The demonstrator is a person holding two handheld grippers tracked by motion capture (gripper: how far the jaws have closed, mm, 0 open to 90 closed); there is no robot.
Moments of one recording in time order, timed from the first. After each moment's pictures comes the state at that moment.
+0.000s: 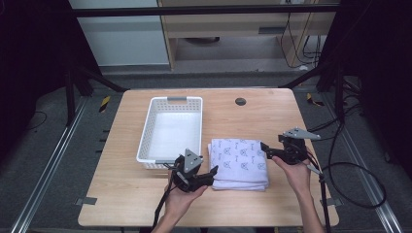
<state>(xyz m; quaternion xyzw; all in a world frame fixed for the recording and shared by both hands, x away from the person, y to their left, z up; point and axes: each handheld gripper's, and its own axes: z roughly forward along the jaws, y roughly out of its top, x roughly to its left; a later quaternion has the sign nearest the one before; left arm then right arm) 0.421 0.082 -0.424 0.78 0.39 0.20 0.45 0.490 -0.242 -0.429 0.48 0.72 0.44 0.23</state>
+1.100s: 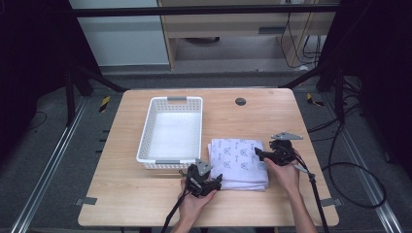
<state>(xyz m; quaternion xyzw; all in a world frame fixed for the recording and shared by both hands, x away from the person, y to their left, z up) 0.436 0.058 -0.492 0.78 0.45 0.17 0.39 0.515 -0.229 -0.478 0.51 0.74 0.39 0.21</state>
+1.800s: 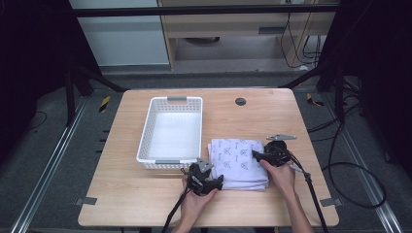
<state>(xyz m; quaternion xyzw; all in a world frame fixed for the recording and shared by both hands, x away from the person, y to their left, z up) 0.446 0.055 -0.502 0.79 0.46 0.15 0.37 0.524 -0.222 -0.497 0.53 0.75 0.37 0.17</state>
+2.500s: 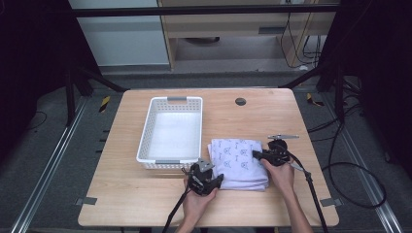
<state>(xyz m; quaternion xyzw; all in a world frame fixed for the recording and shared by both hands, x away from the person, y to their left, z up) 0.446 0.054 -0.502 0.78 0.46 0.11 0.40 0.527 -0.224 -0.498 0.55 0.73 0.39 0.10</state>
